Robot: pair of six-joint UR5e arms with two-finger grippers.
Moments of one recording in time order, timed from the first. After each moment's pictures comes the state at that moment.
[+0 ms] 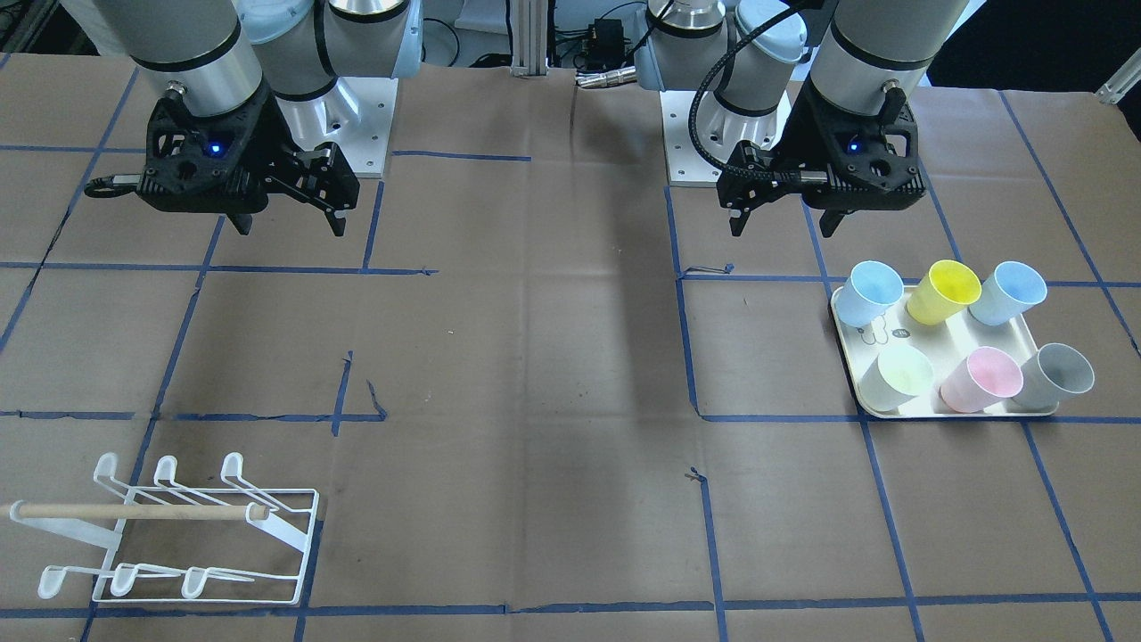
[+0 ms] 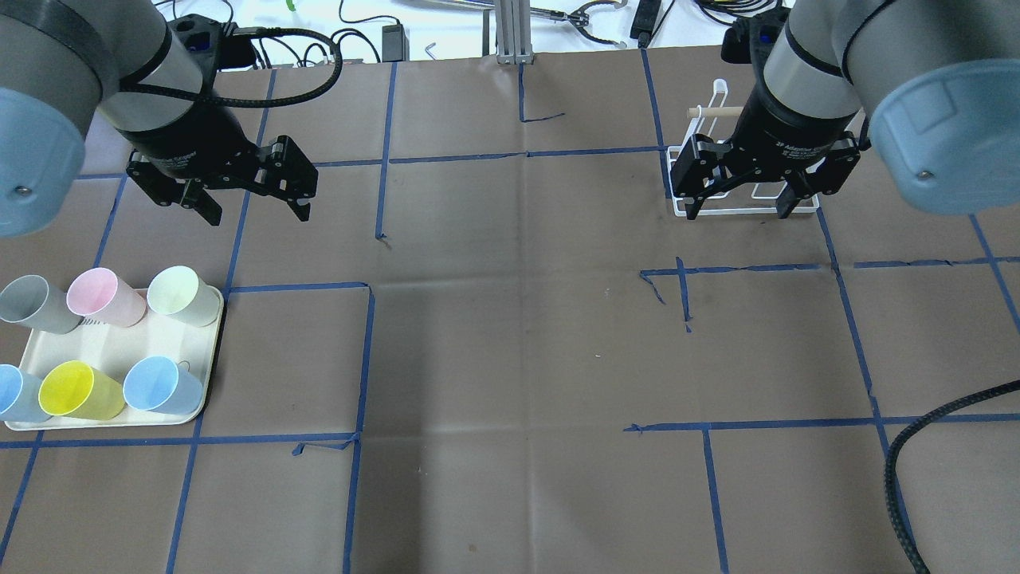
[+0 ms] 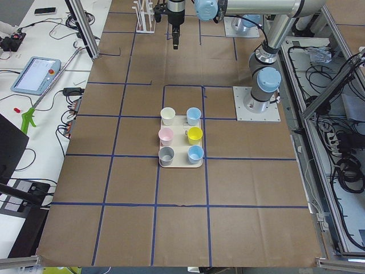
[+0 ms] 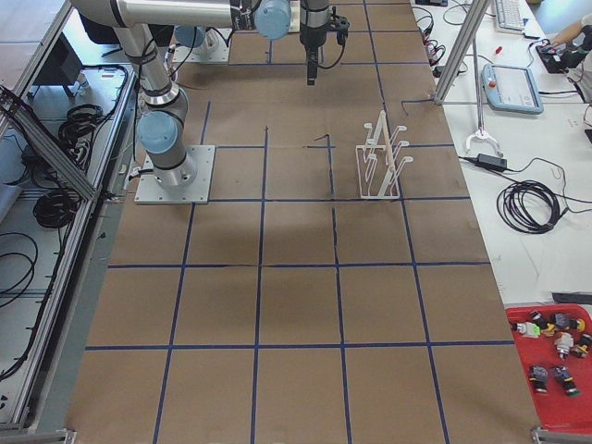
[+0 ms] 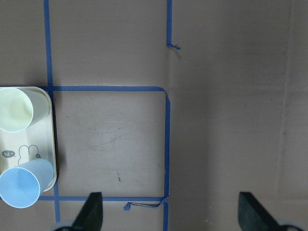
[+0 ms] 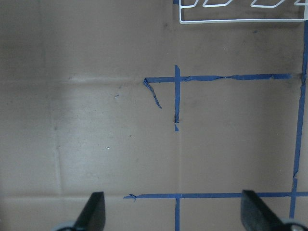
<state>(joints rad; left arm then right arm) -1.54 -1.52 -1.64 -1.53 1.57 0.02 1.59 -1.61 1.67 -1.63 -1.54 0.04</state>
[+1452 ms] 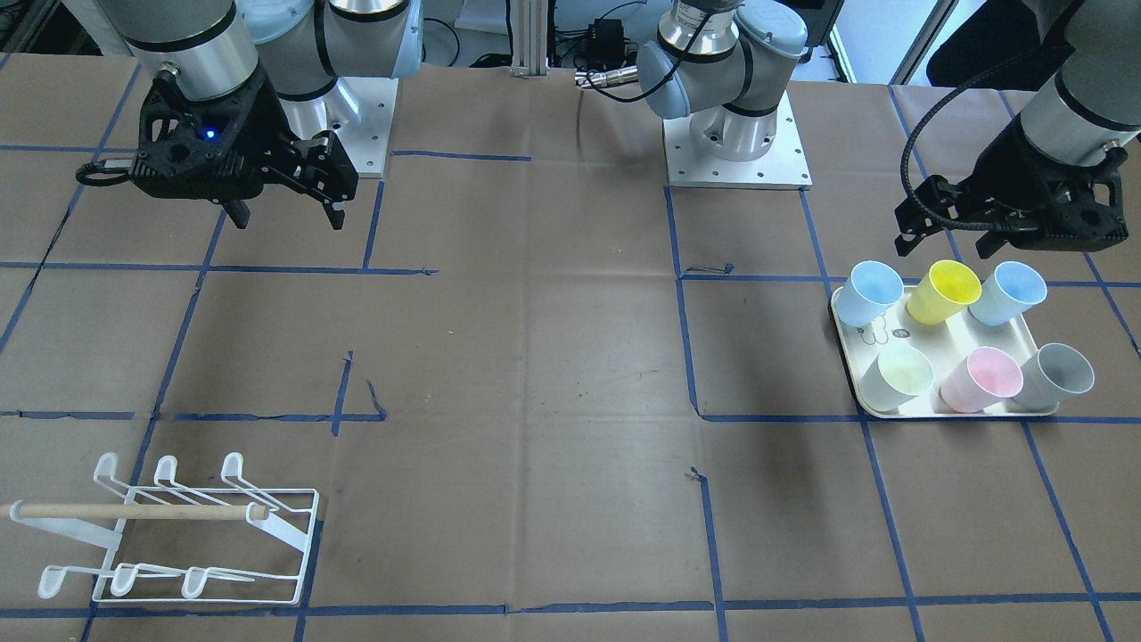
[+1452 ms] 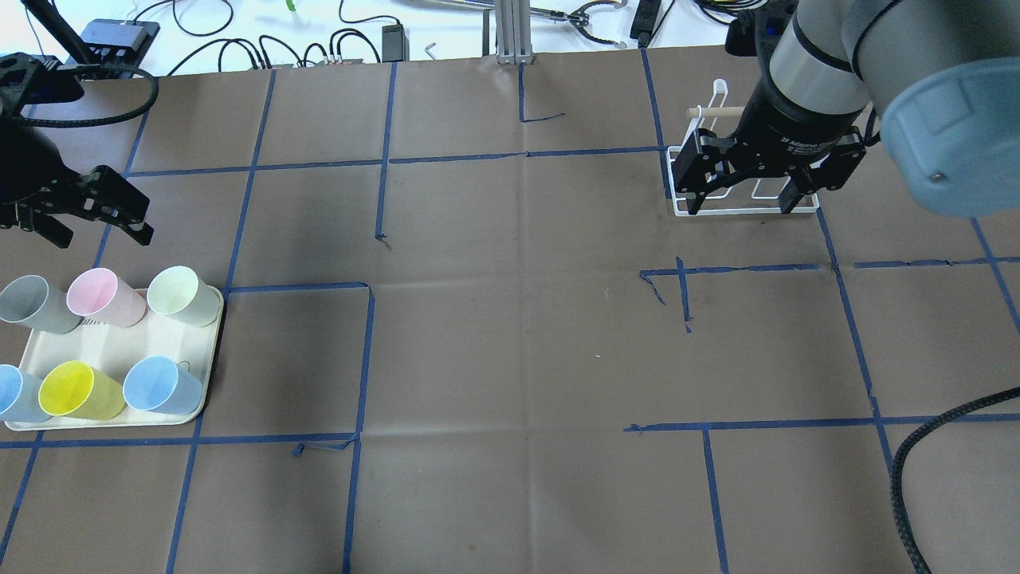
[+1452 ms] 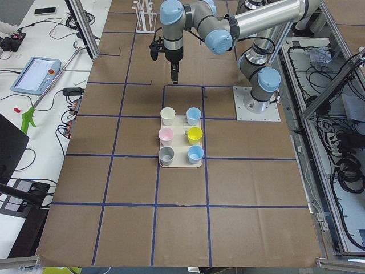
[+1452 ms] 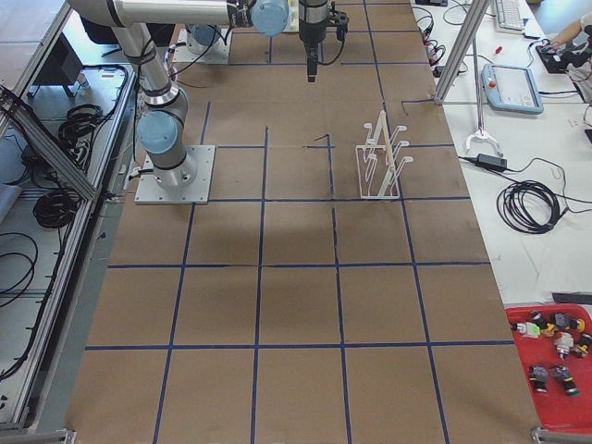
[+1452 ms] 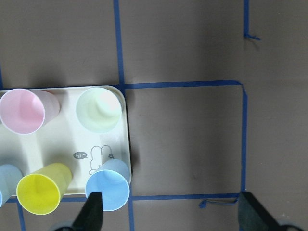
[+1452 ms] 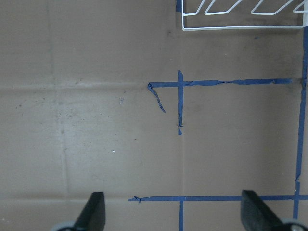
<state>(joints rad) -1.14 -1.55 -1.70 -1.51 1.58 0.43 1.59 -1.62 1.66 -1.64 -1.51 0.04</state>
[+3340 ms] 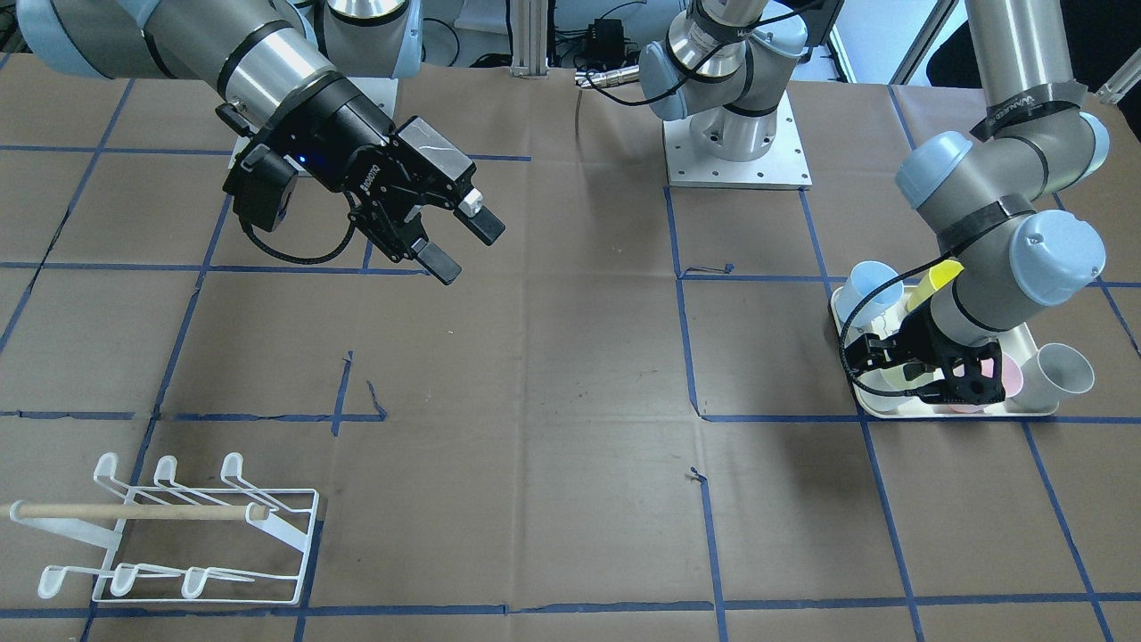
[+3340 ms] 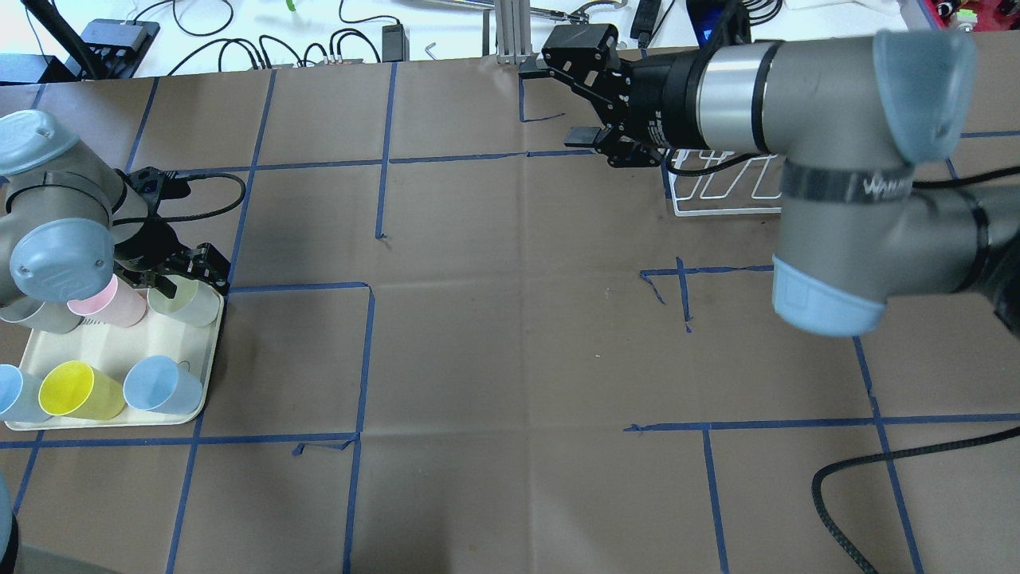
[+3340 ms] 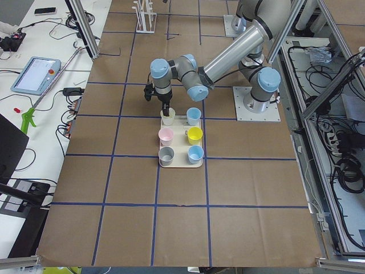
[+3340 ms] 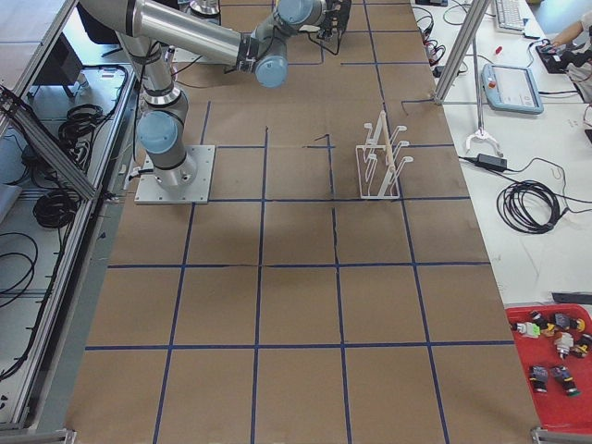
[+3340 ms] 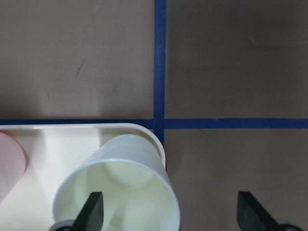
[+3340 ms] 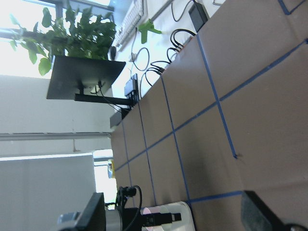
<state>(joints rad) -1.13 -1.85 -1.92 -1.02 1.59 0.43 1.59 -1.56 2.06 -3.00 -0.75 0.94</state>
